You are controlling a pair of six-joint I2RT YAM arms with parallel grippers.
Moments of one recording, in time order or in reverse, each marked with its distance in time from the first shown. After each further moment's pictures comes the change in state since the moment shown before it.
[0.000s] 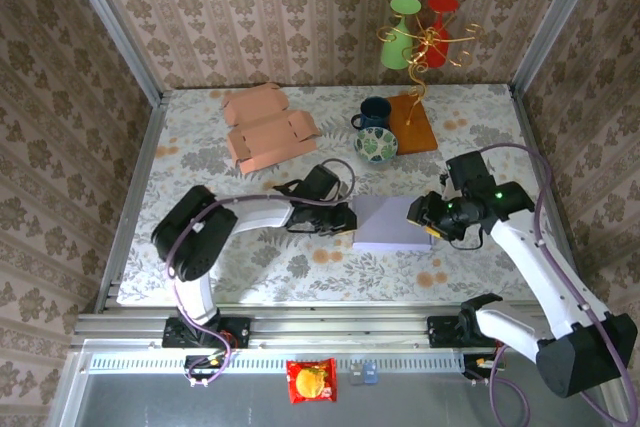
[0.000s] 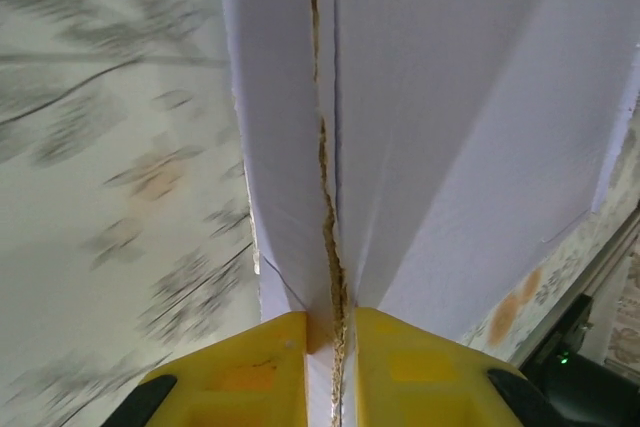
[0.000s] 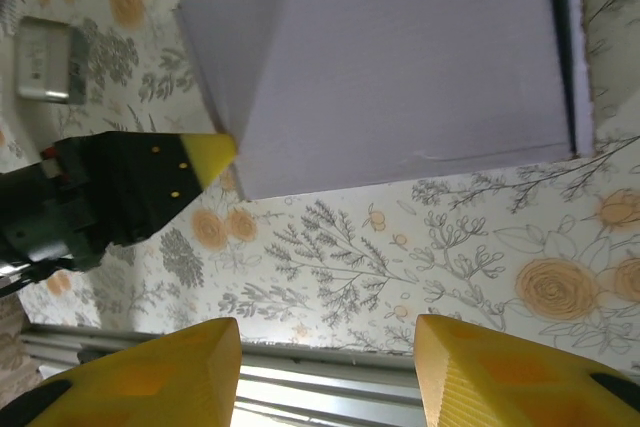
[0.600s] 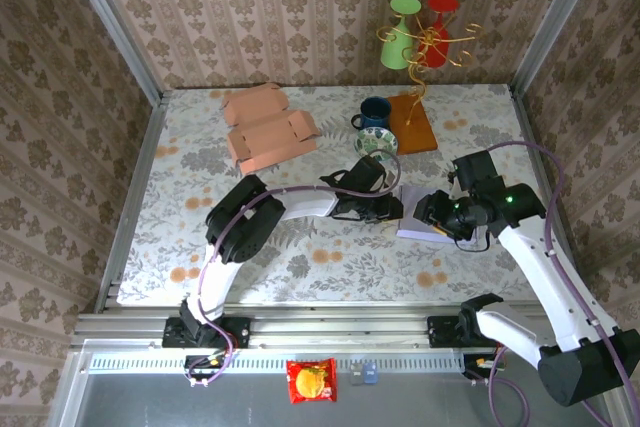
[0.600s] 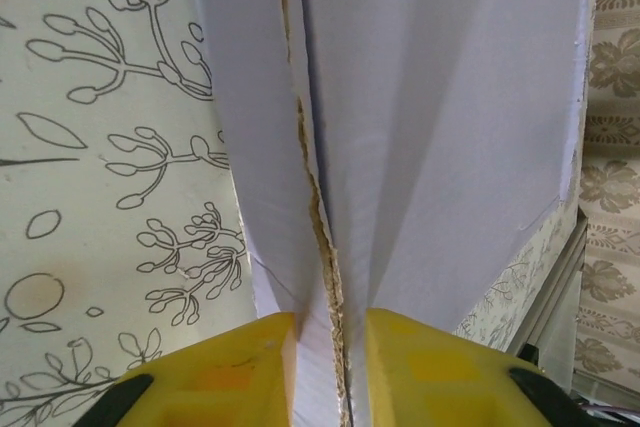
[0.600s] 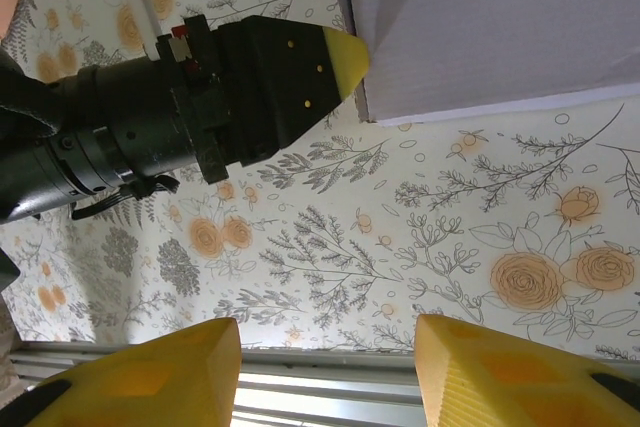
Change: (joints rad) left arm -0.103 0.299 0.388 0.037 0.000 -0.014; right arm -0.003 -0.040 0.041 -0.060 0.047 0.000
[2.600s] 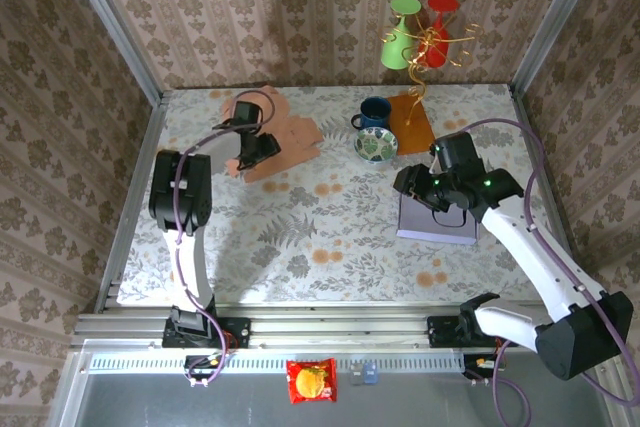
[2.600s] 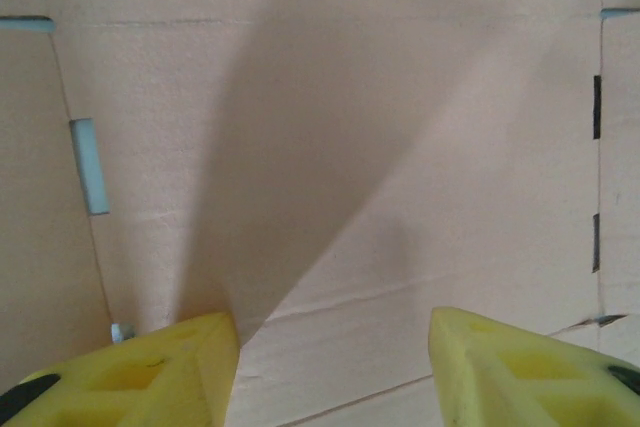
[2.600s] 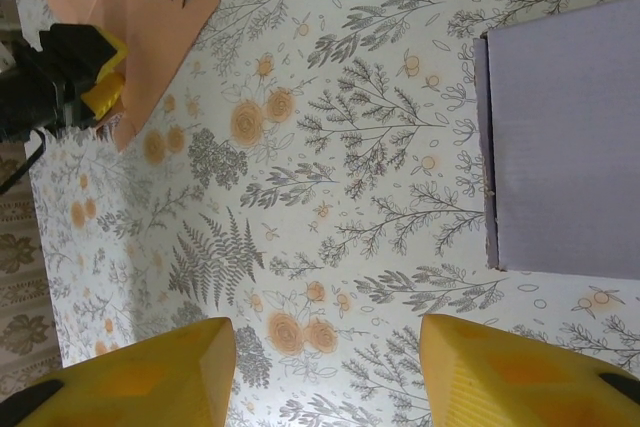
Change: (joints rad) left arm 0.694 -0.055 0.039 -0.331 -0.373 0.259; right arm 0.084 0.148 0.038 0.315 0.043 0.056
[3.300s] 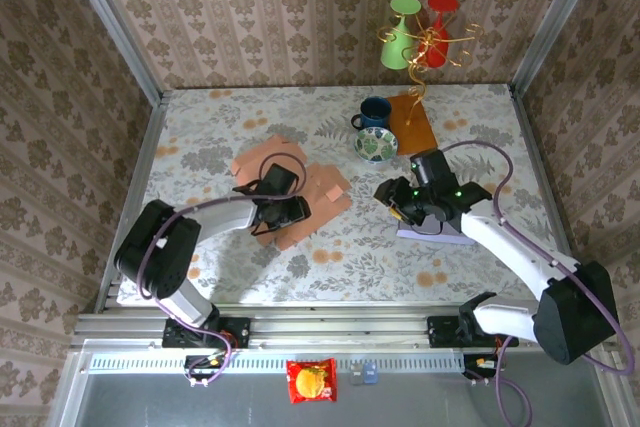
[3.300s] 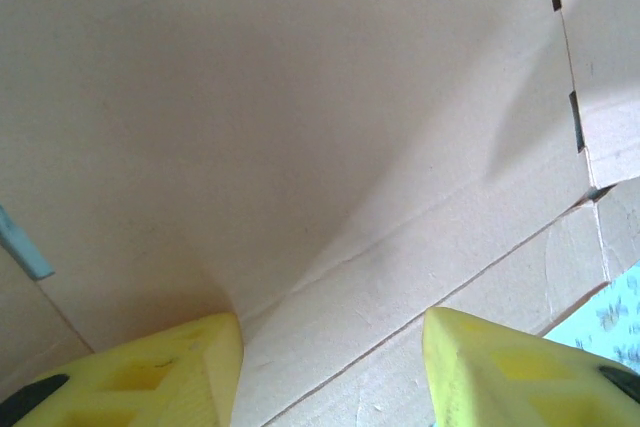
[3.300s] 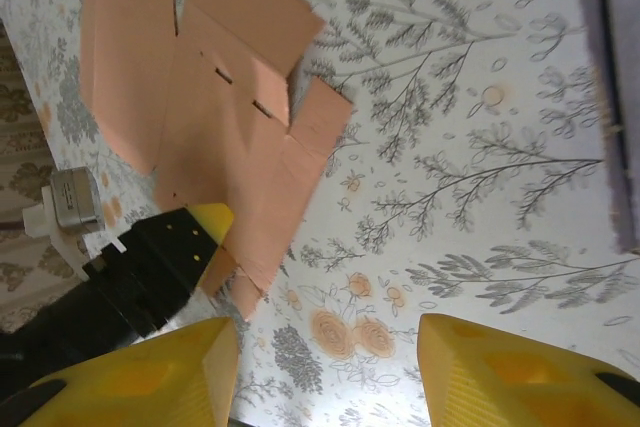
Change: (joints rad) left arm -0.393 -0.487 -0.647 0.132 -0.019 -0.249; right arm 0.105 0.085 -0.215 0.321 -0.064 0.284
